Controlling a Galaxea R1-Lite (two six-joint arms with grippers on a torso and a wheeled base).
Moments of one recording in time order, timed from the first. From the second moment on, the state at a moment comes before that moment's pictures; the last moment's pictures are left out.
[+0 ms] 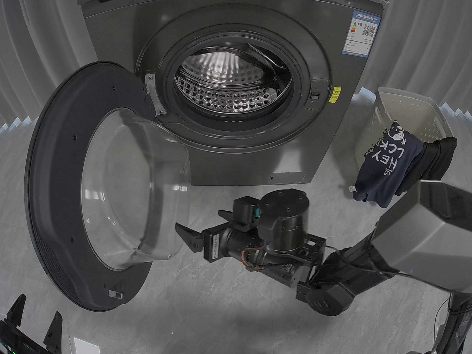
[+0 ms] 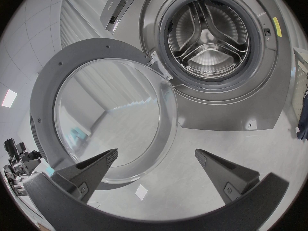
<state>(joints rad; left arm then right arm) -0.01 0.02 -0.02 0.00 0.01 -0.04 0.89 2.17 -1.04 -1.01 -0.06 0.29</state>
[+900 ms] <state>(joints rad) -0.01 0.02 -0.02 0.00 0.01 -0.04 0.84 2.27 -1.26 -0.93 -0.13 0.31</state>
